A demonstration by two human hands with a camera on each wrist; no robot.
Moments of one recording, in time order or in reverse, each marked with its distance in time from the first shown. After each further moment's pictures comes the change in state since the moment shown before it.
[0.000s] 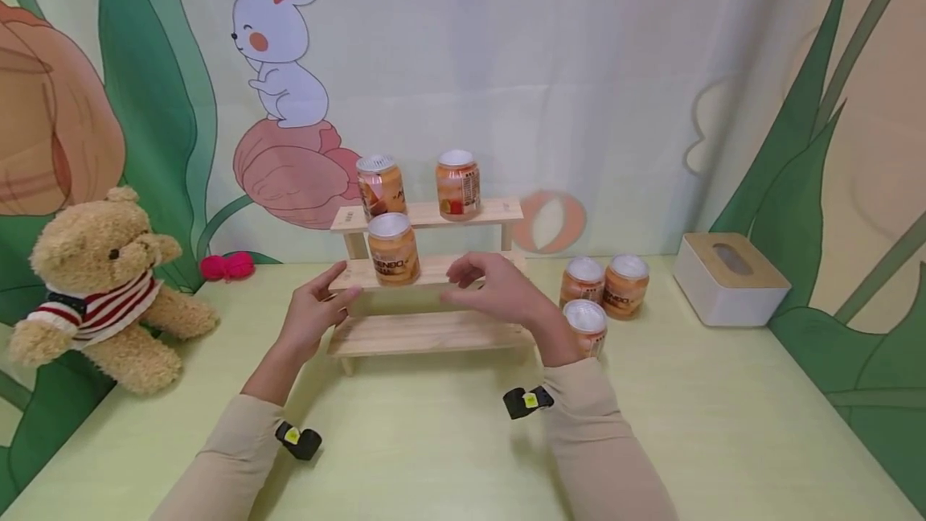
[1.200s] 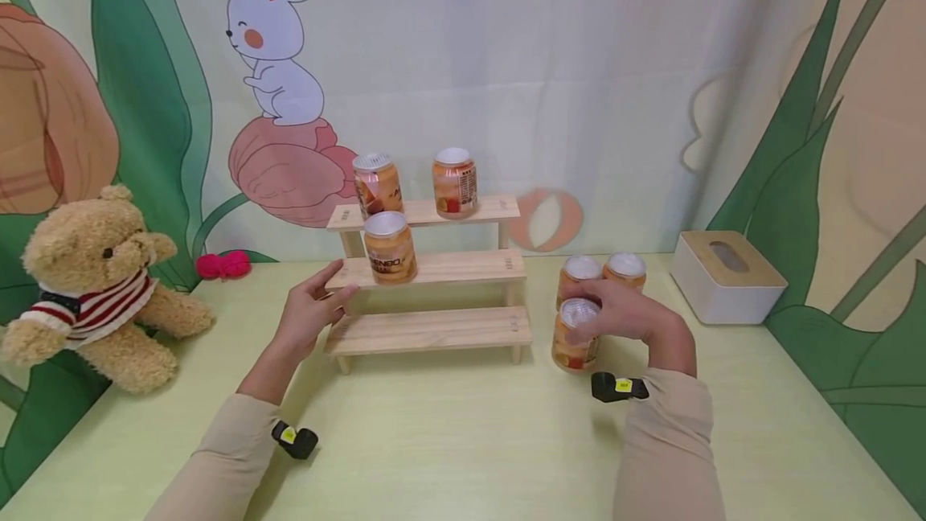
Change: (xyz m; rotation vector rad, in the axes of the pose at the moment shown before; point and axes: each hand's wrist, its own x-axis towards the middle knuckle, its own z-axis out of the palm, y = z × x) left_hand 0.001 0.001 -0.001 0.026 -0.003 -0.005; right_hand -0.094 0.079 -0.104 -0.136 -0.136 0.219
